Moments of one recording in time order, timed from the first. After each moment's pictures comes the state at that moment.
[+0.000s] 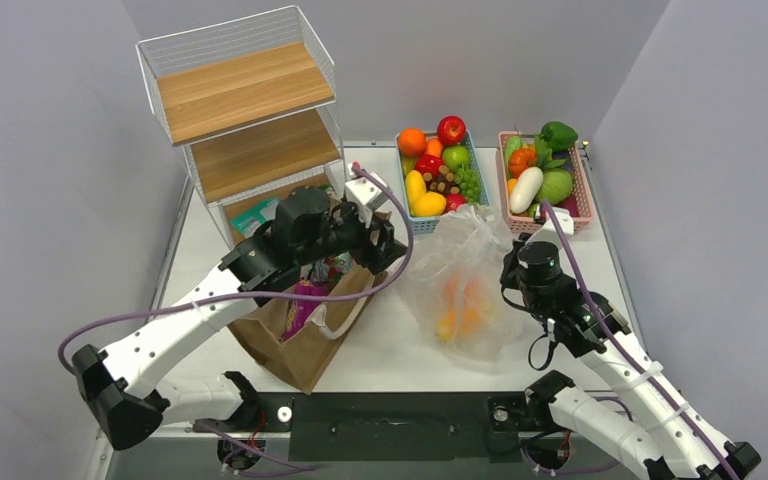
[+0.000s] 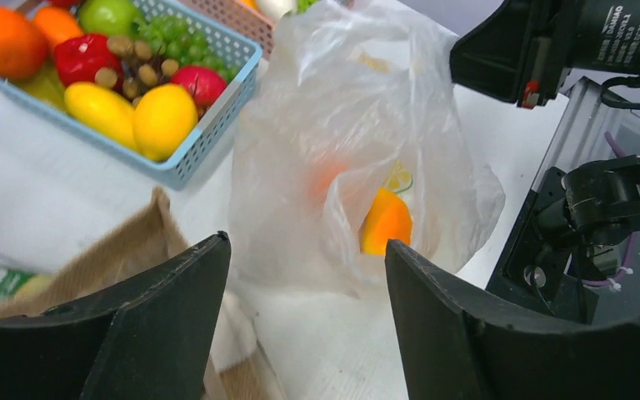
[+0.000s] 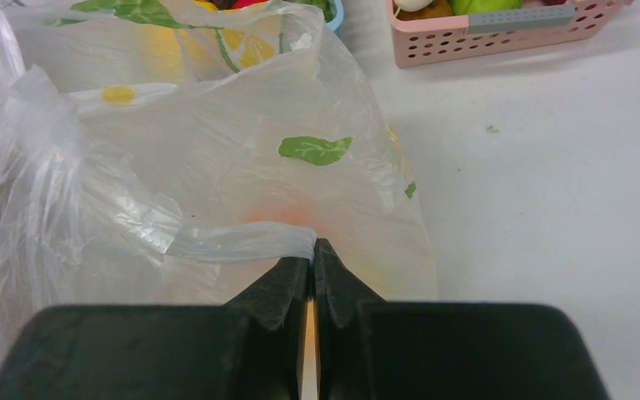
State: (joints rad) left arm -0.82 1.15 1.17 -0.30 0.18 -0.12; right arm 0.56 0.76 0.83 -0.66 0.50 0.51
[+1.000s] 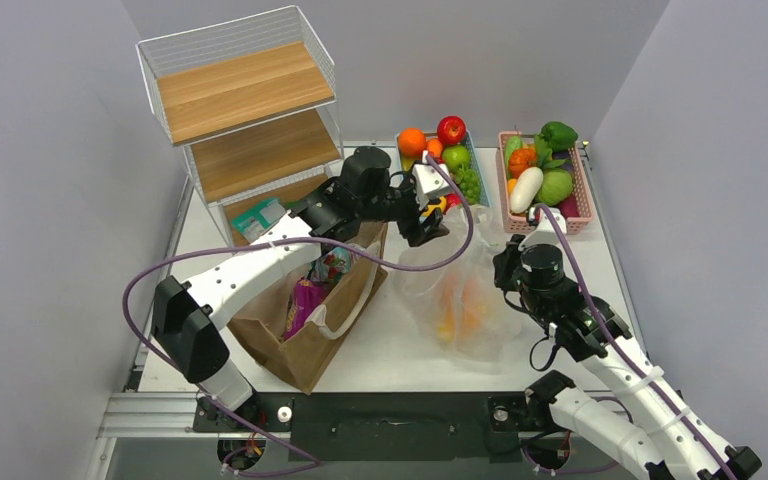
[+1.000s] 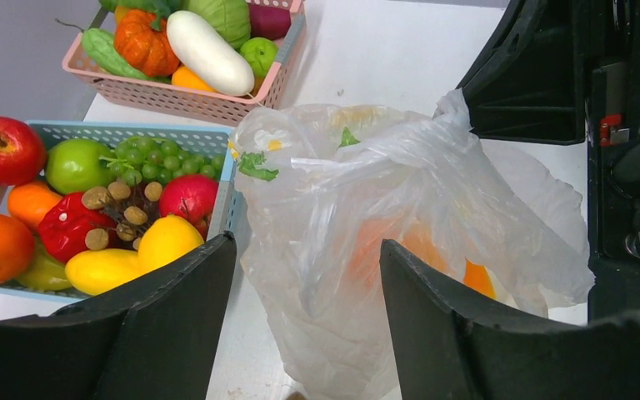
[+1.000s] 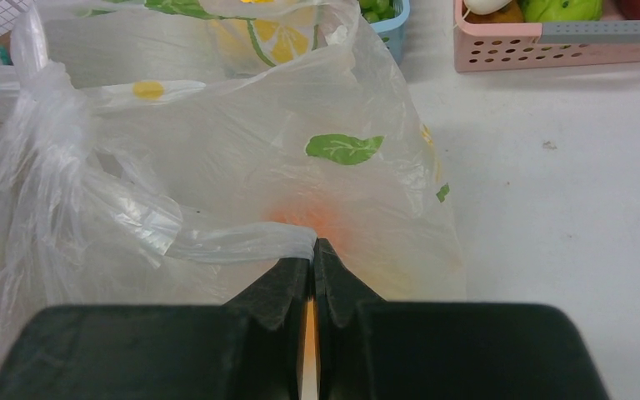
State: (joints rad) left arm -0.80 1.62 1.54 -0.27 0.46 0.27; right arm 0.56 0.72 0.81 -0.58 0.36 0.46
